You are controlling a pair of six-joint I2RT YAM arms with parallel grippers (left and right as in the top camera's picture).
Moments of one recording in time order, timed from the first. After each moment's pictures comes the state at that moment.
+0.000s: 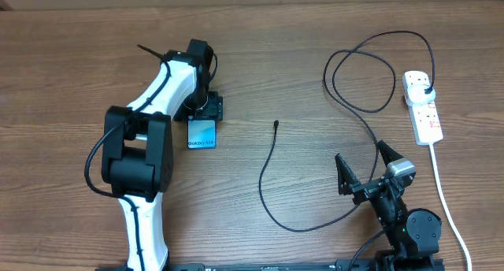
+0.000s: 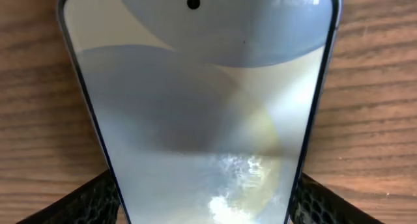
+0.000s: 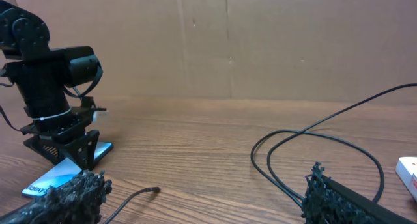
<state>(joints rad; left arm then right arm) -0.22 2.21 1.65 -1.05 0.00 -0.24 0.08 0.01 0.02 -0.01 -0.26 0.10</state>
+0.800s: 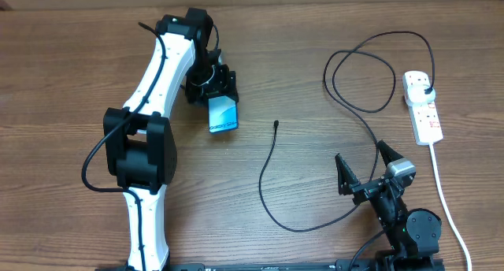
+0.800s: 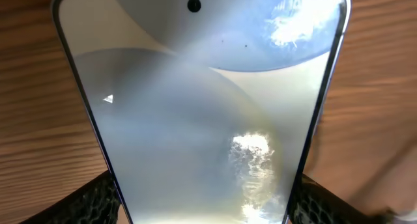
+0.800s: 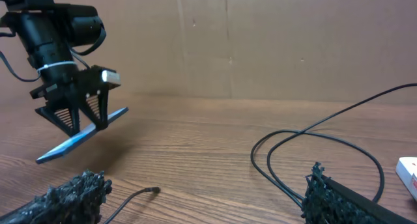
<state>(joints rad) -0.22 2.28 2.06 -1.38 0.37 -0.24 0.08 0.01 0.02 -0.01 -0.26 0.10</state>
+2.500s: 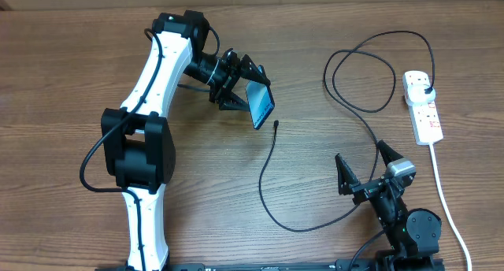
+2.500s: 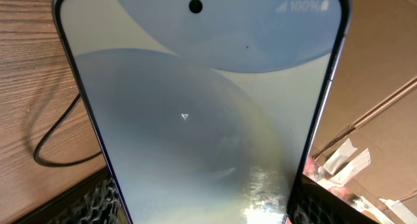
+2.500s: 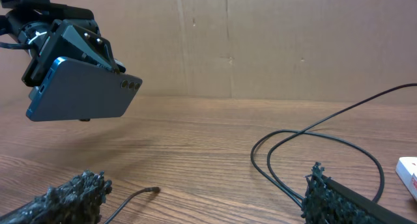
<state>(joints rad) -0.20 2.28 2.06 -1.49 1.07 -0.44 0.08 0.01 0.02 -0.01 -0.26 0.10</state>
